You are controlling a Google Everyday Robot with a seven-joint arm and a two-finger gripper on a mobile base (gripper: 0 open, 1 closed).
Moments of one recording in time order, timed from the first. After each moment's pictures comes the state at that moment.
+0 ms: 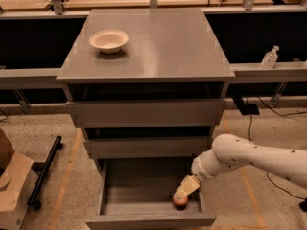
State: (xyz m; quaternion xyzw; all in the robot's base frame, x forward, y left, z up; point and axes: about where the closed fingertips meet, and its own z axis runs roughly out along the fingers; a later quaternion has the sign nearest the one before) arm 0.505 -0.132 0.486 -0.45 0.86 0.18 0.16
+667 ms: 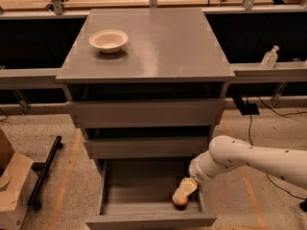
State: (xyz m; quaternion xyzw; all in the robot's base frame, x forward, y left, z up) arm 0.505 -0.126 0.474 -0.46 0.85 0.18 0.15
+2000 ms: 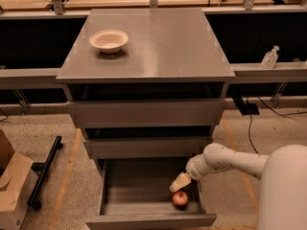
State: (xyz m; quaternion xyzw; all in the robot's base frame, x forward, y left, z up) arm 0.592 -0.135 0.353 -0.42 0.87 0.18 0.20
